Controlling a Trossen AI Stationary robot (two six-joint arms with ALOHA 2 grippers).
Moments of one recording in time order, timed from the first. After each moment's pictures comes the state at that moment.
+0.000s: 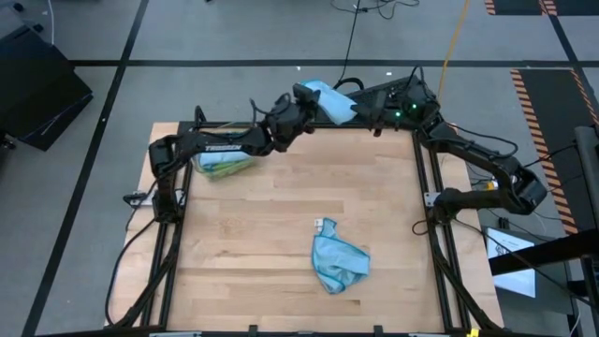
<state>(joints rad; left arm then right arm) 0.35 1.91 1.46 0.48 -0.63 -1.68 -0.86 1.18 0.78 0.27 -0.56 1.35</state>
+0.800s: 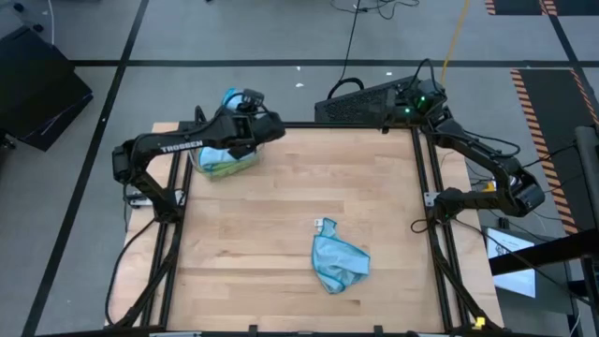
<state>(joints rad) 0.33 1.61 1.46 -0.91 -1.18 -2.15 -1.02 1.18 0.78 0.24 -0.84 1.28</state>
